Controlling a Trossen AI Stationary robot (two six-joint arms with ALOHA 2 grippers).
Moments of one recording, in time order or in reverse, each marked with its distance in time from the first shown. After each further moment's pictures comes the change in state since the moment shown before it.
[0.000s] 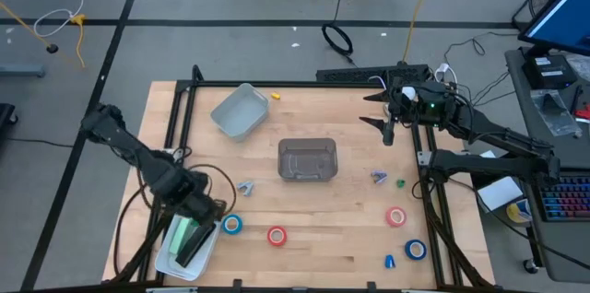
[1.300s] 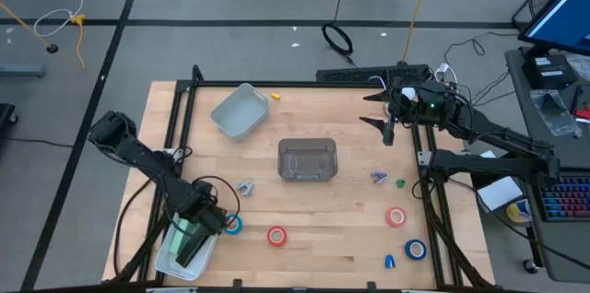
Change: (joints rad) left arm -0.033 0.146 -0.308 0.228 0.075 0.037; right arm 0.000 0.000 0.000 -0.001 0.000 -0.021
